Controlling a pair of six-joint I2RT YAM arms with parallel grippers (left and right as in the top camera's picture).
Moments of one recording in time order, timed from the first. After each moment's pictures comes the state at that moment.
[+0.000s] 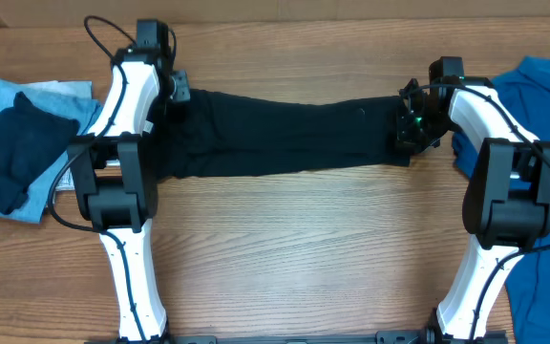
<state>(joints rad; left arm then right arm) 0.01 2.41 2.08 -0.89 -0.04 -0.20 -0.08 2.19 1.58 -0.88 -0.34 -0.03</state>
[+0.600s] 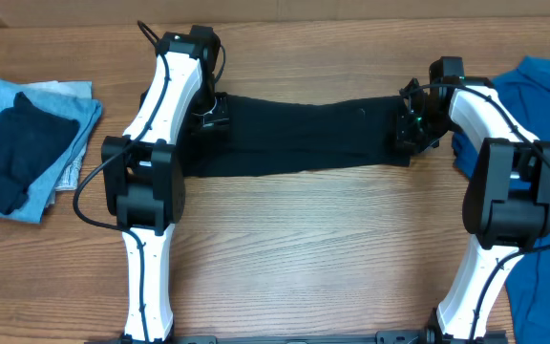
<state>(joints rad) -0.17 2.42 2.17 -1.39 0.05 -0.36 -0.08 2.19 1.58 -0.88 -0.35 -0.01</state>
